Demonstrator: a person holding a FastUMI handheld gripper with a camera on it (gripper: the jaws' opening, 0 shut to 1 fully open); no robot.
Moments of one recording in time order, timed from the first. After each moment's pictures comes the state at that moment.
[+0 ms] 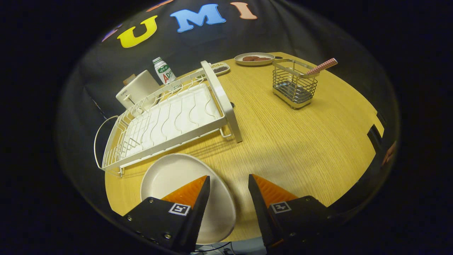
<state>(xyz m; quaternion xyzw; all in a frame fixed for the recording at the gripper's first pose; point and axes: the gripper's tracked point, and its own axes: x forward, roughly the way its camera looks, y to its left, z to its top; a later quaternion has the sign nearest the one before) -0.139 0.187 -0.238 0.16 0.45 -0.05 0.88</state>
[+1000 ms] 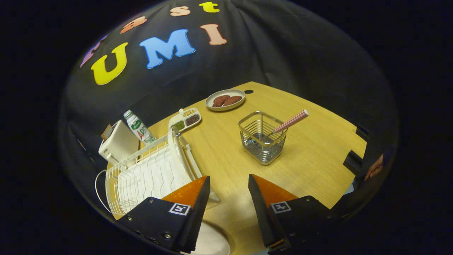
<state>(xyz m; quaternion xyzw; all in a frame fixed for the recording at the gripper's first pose) -0.052 0.085 -0.153 0.19 0.33 -0.20 0.90</state>
